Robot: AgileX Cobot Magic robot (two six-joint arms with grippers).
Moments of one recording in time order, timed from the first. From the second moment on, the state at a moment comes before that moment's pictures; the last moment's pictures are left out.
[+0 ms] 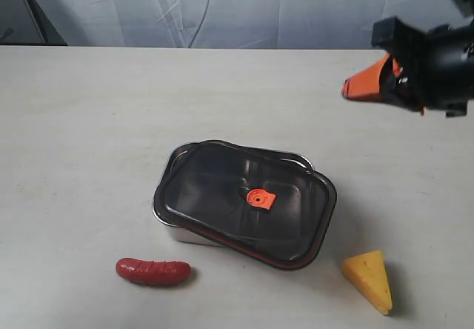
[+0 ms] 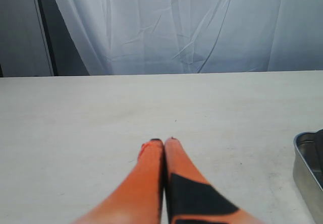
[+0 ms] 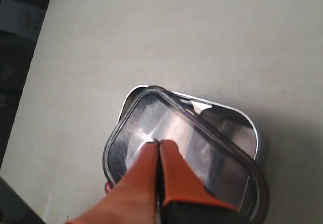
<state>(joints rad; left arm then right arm) 0.04 0.01 -0.01 -0.05 0.20 0.00 0.02 1.32 -0.81 1.13 0.84 -0.66</state>
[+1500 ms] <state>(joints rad) 0.04 0.01 -0.01 -0.05 0.20 0.00 -0.17 1.84 -0.37 1.74 1.11 -1.54</state>
